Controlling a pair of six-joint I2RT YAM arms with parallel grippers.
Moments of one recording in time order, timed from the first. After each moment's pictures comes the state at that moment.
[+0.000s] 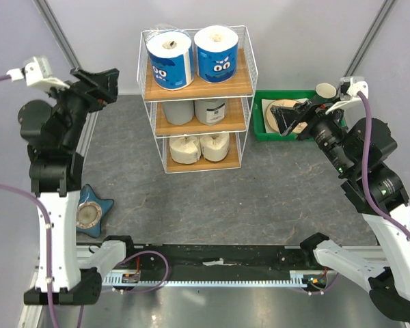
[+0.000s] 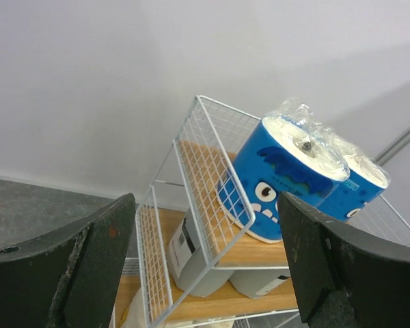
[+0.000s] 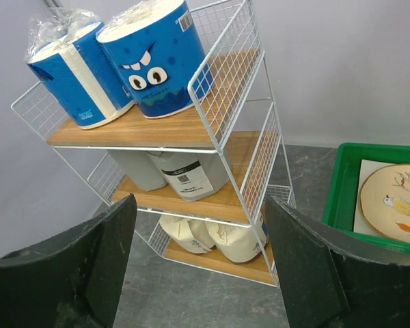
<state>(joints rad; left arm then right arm) 0.01 0.99 1.51 -0.30 0.13 -0.51 0.50 0.92 1.45 -0.45 0.08 0.36</state>
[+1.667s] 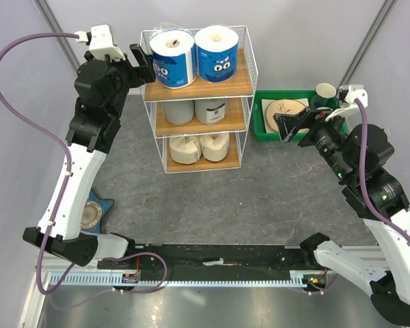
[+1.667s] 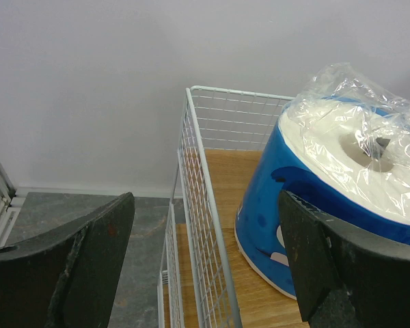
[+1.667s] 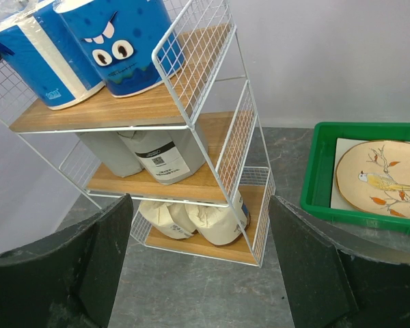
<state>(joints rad) -0.33 1.33 1.74 -0.31 -0.26 -0.16 0.50 0.87 1.39 -0.50 0.14 0.35</state>
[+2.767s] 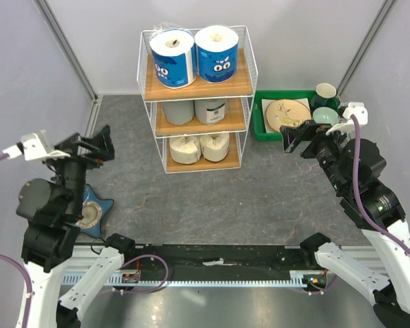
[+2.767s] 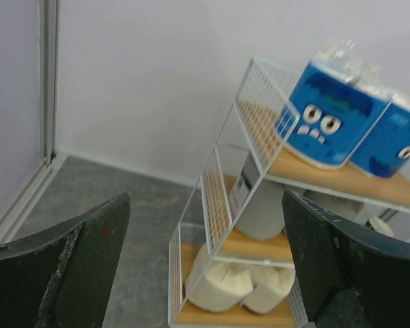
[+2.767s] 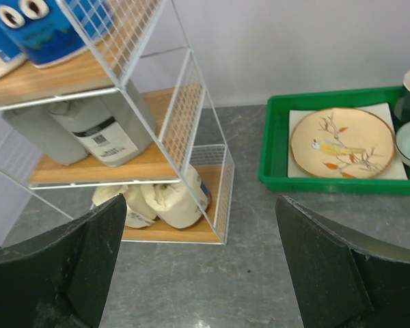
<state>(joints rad) -0.35 0.58 1.24 -0.41 -0.39 -0.26 0.50 0.78 1.26 -0.52 0.25 0.34</state>
